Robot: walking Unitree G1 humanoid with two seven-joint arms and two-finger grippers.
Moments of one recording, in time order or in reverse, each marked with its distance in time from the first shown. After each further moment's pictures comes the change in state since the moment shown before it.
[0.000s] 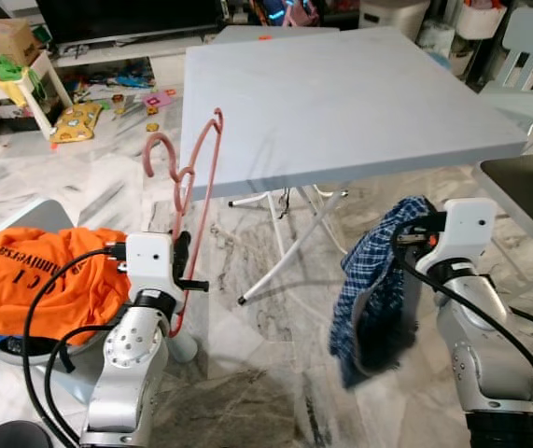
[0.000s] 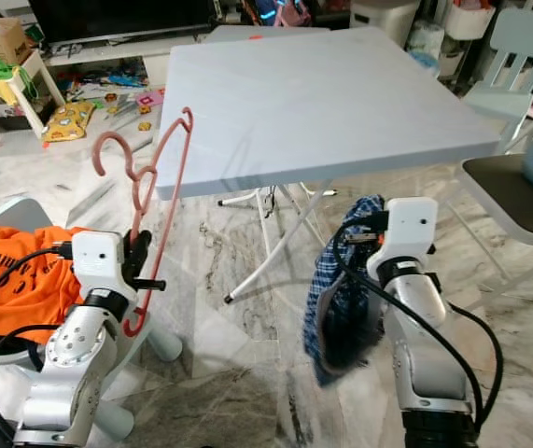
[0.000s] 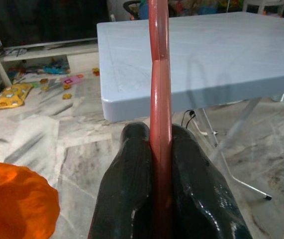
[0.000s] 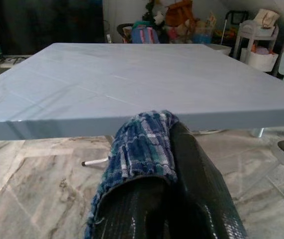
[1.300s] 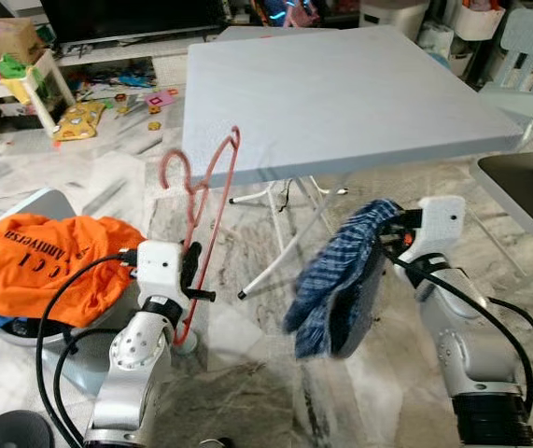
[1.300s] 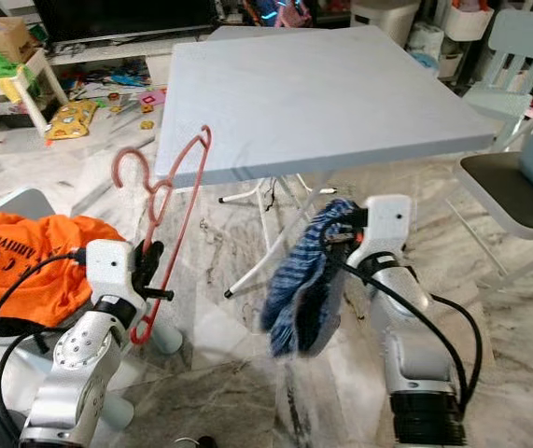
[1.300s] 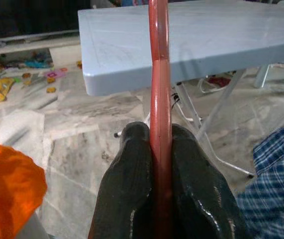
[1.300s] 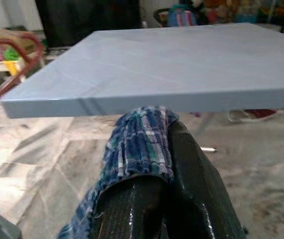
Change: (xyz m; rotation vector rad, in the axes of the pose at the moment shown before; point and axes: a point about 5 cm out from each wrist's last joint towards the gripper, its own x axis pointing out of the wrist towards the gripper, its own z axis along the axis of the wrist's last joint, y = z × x) left arm 0.002 -0.002 -0.018 0.025 0.039 -0.086; right arm 0.014 0.020 -0.010 0.096 0.063 0.149
